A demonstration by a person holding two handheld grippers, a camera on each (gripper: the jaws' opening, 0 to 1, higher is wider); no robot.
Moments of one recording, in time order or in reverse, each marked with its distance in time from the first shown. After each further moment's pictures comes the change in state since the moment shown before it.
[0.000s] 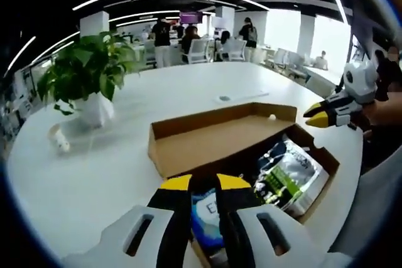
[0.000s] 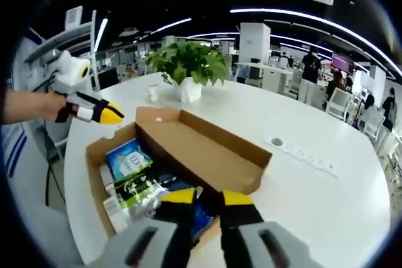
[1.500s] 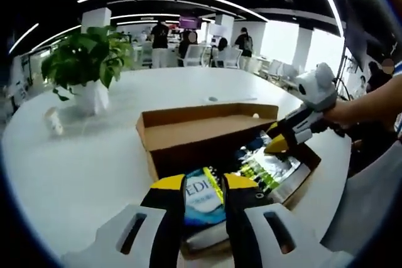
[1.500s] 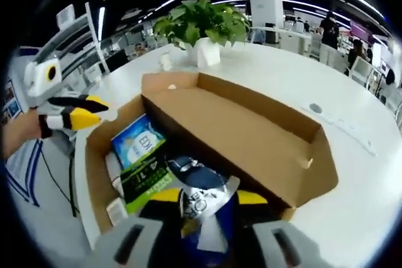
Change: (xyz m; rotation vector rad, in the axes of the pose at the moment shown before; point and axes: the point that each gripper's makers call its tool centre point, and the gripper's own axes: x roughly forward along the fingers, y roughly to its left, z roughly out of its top) left arm -0.025 -0.008 -0.029 -0.071 -0.066 -0.048; right arm 0.062 0.042 -0.035 0.105 0.232 0.165
